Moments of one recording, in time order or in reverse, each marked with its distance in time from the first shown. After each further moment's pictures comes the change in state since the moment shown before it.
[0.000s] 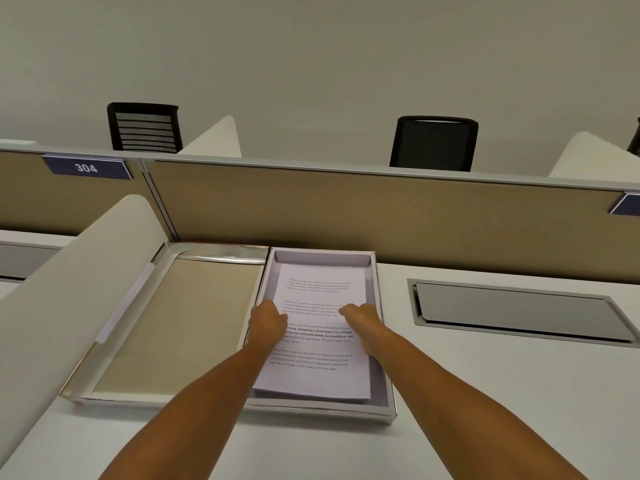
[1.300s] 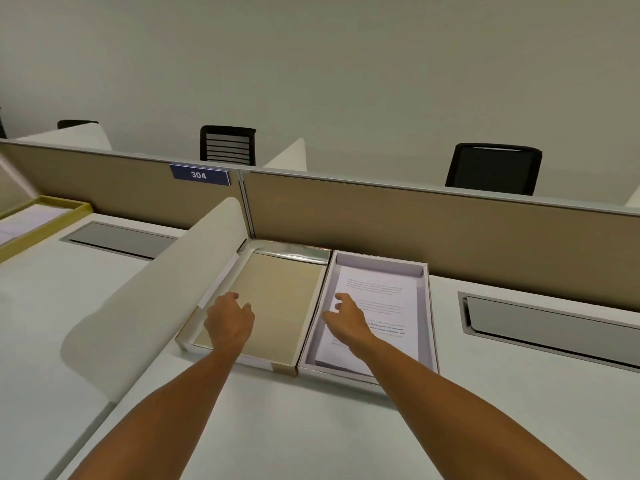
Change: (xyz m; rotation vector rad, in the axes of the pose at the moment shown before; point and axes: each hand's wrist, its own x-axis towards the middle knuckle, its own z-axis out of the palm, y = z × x) left_hand -0.057 -0.126 -0.140 0.016 0.524 -0.107; right_hand -0.113 0.005 0.106 -0.313 -0.165 -0.492
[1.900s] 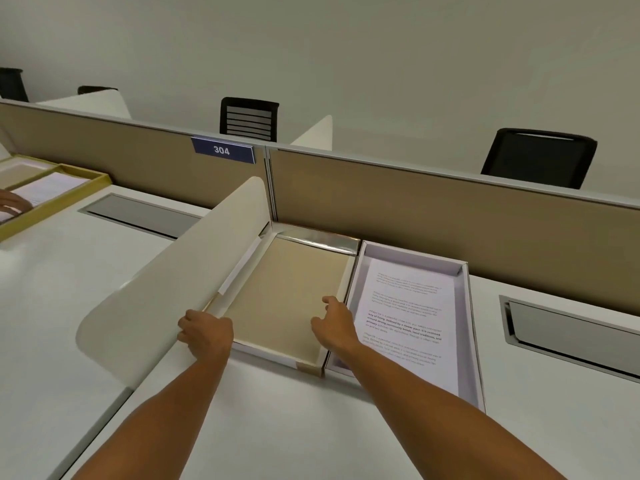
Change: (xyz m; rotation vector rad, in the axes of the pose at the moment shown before) left_hand 0.037 -0.079 0.001 -0.055 0.062 -0.489; right_hand 0.034 -0.005 0.086 -0.186 -0.058 -0.031
